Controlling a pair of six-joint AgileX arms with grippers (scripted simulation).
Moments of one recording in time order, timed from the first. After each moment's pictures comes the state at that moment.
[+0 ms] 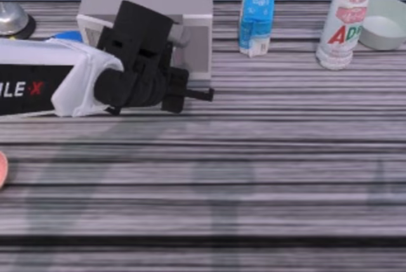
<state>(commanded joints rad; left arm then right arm) -0.52 1.83 1.08 -0.11 -0.12 -0.18 0.00 0.00 0.00 0.00 0.00 0.00</state>
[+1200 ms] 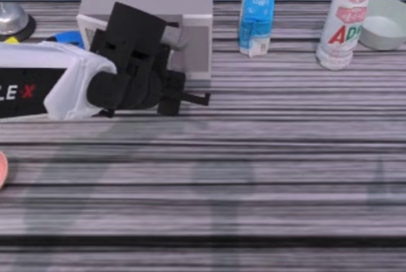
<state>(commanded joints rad) -0.51 1.80 1.05 -0.10 -0.09 -0.14 0.00 0.00 0.00 0.00 0.00 0.00</state>
